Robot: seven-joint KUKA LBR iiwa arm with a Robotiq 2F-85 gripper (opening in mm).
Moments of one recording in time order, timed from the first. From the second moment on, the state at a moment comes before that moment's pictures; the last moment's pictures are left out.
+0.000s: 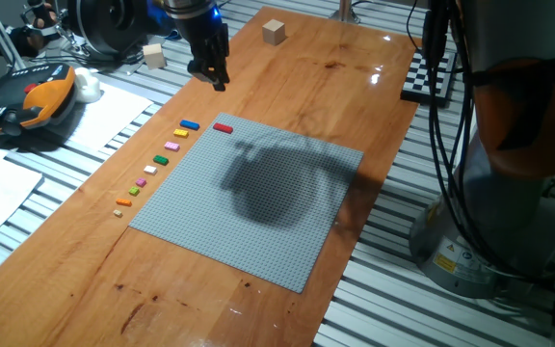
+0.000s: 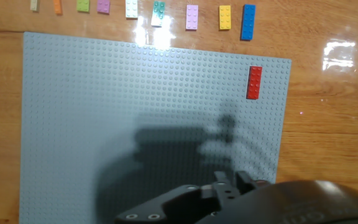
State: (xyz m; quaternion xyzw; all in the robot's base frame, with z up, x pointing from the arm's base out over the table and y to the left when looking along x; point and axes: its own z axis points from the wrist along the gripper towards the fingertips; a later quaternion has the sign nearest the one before) arm 0.515 0.000 0.236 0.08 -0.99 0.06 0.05
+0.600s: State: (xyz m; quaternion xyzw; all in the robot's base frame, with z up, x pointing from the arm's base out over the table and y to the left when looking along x) arm 0.515 0.001 0.236 0.07 -0.99 0.06 0.05
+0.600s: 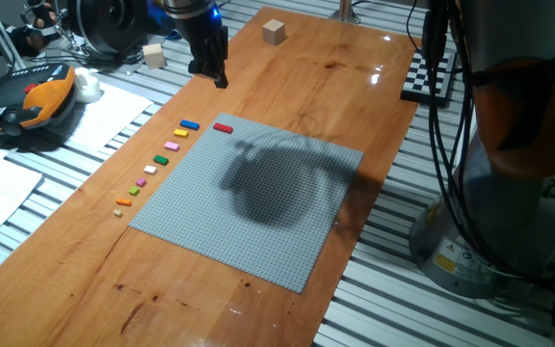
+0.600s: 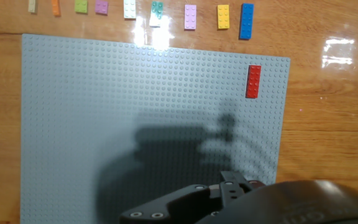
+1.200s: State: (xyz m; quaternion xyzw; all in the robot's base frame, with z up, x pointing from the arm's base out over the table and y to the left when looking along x) arm 0.515 0.001 0.236 0.08 -0.99 0.06 0.05
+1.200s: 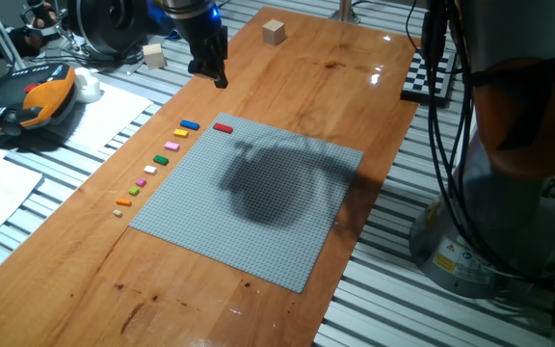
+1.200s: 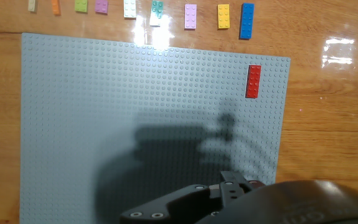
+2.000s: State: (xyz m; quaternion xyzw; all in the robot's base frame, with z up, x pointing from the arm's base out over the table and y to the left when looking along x) arm 0.515 0.001 0.236 0.09 -0.99 0.06 0.04
